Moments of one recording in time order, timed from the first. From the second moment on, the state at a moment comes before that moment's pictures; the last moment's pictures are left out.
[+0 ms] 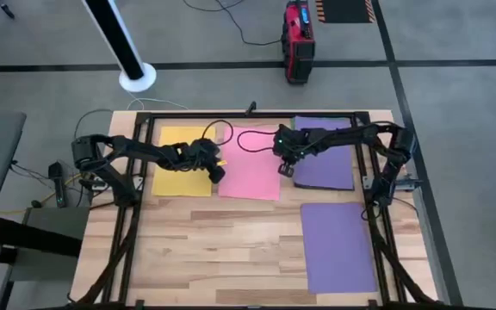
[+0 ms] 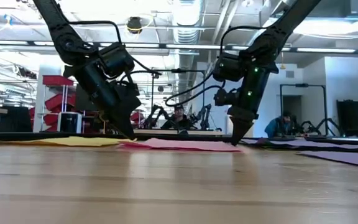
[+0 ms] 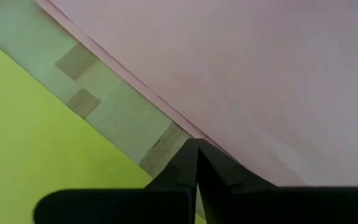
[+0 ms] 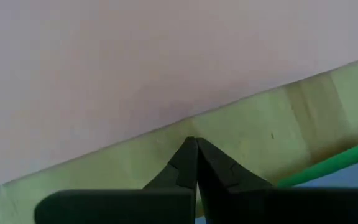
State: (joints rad) left arm 0.39 1.57 0.61 0.09 -0.16 -0.23; right arm -0.43 1.79 0.99 -0.38 0.10 -0.08
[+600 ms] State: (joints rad) left arm 0.39 1.57 0.61 0.10 -0.15 -0.23; right arm -0.42 1.80 0.99 -0.38 0.09 -0.09
